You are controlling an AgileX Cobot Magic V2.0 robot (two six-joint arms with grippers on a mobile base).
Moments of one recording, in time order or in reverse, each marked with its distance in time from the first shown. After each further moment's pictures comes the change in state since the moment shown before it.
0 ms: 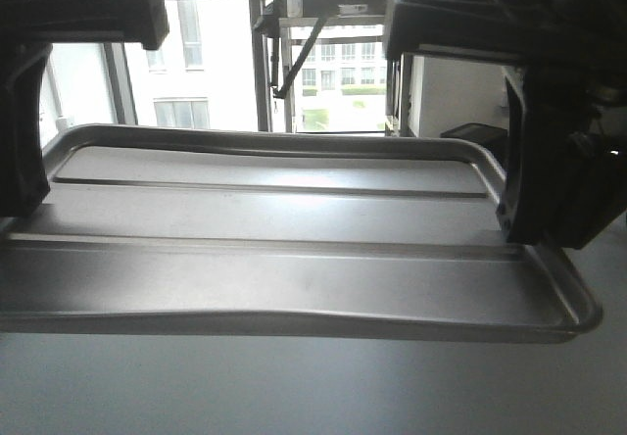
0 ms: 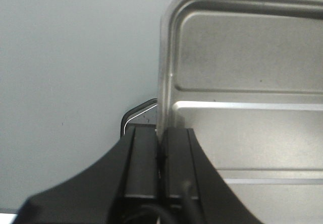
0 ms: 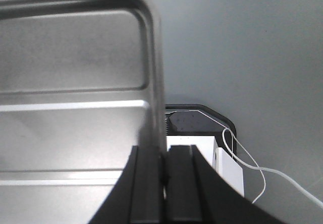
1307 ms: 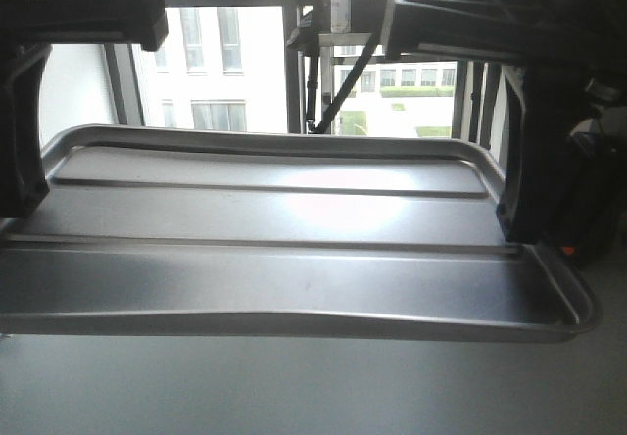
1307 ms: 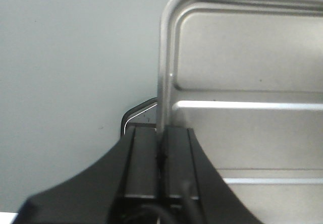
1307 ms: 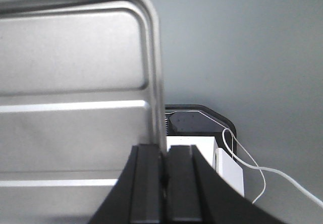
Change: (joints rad) left arm 0.000 0.000 0.000 0.000 0.004 0.000; right arm 0.000 0.000 0.000 0.000 0.000 0.000
